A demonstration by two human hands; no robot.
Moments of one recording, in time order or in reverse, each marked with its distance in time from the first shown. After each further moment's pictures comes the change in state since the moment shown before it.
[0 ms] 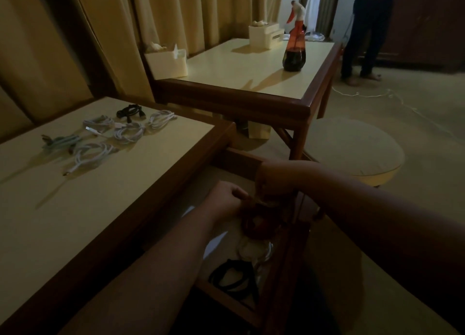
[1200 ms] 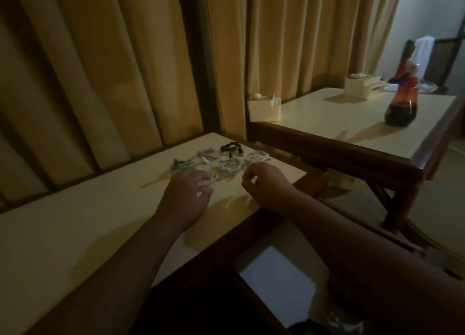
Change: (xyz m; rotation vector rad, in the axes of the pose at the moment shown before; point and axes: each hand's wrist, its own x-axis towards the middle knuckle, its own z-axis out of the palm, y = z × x) left_hand -0.118 -0.036 -0.206 0.623 0.919 0.126; right_hand 0.050 -0.174 -0.068 0.424 0.677 -0.445
